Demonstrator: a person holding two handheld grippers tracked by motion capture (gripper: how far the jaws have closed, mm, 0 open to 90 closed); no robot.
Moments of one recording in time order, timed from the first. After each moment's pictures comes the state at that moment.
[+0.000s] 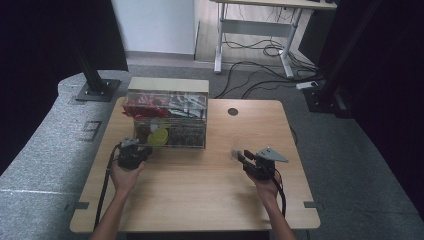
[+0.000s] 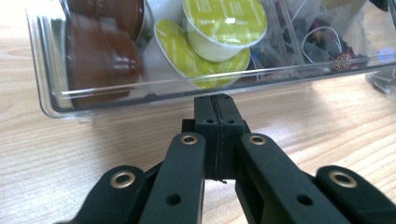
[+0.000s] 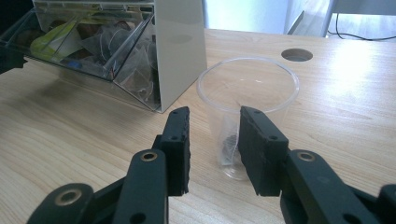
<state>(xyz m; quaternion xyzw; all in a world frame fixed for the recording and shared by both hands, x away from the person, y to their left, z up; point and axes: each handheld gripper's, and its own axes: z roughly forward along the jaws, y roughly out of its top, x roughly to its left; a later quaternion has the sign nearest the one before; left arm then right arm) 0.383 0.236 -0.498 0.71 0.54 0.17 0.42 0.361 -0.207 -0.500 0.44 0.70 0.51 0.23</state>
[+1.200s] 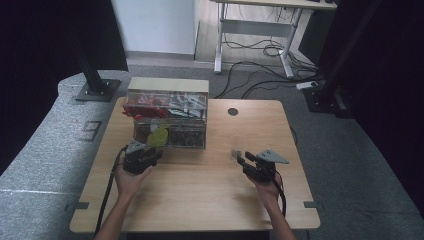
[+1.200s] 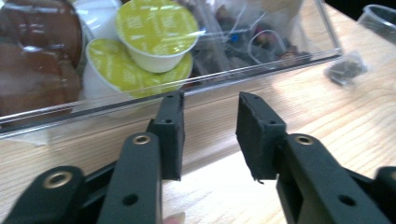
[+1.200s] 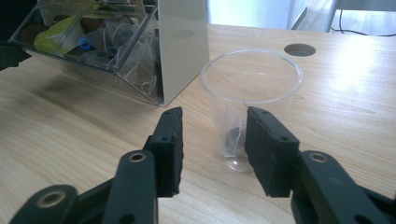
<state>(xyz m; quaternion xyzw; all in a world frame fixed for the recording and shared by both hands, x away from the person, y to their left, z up) 0.367 0.216 -0.493 0.73 0.48 0.18 0.45 0.355 -0.210 -0.501 0.44 0.71 0.51 0.22</state>
